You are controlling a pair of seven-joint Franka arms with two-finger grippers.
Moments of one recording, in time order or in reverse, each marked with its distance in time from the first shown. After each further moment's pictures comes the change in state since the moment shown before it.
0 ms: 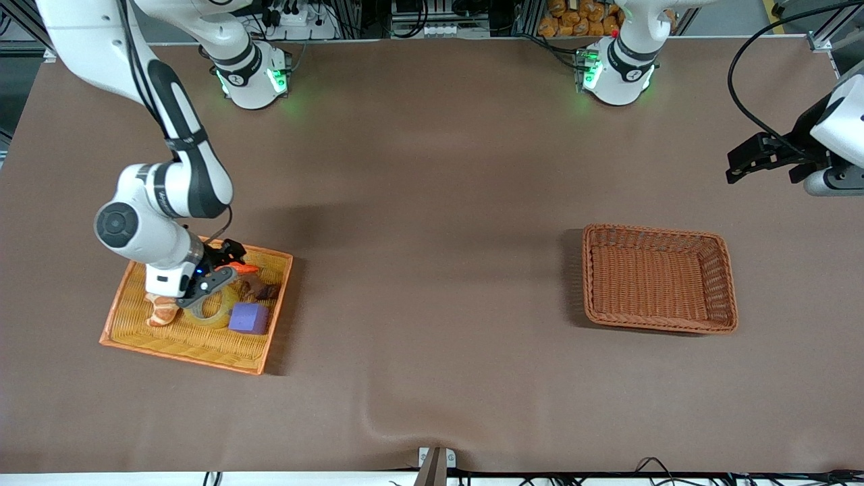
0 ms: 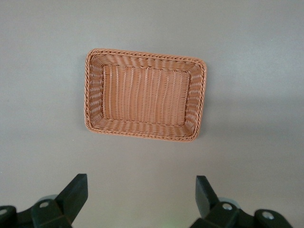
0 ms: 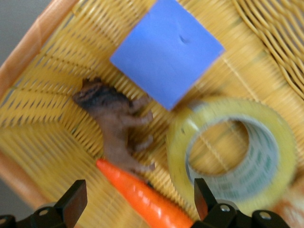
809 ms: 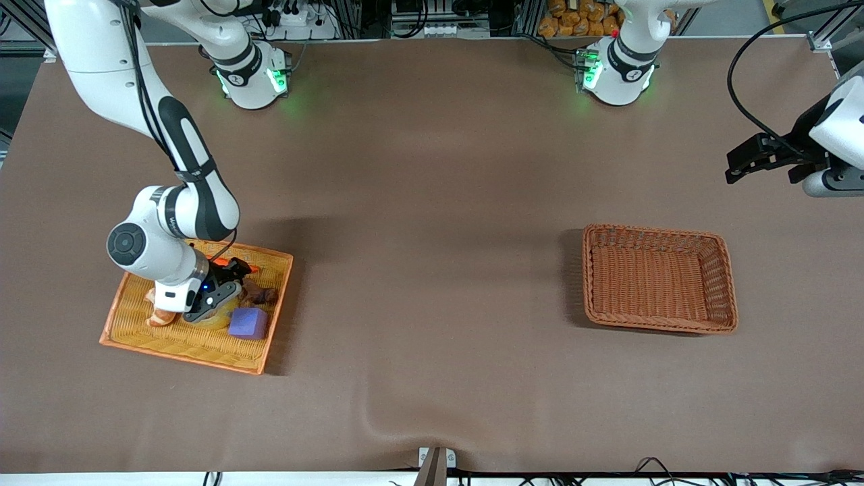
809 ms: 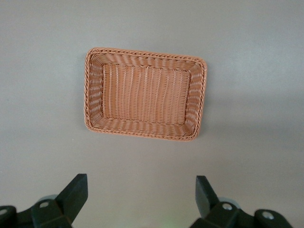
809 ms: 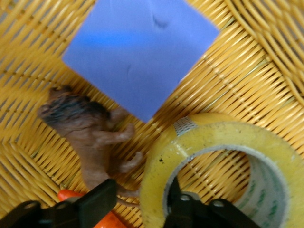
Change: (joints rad) left arm 0.000 0.002 0.000 0.000 0.000 -0.002 0.000; right arm -0.026 0.111 -0.013 0.091 0.099 0.009 -0.087
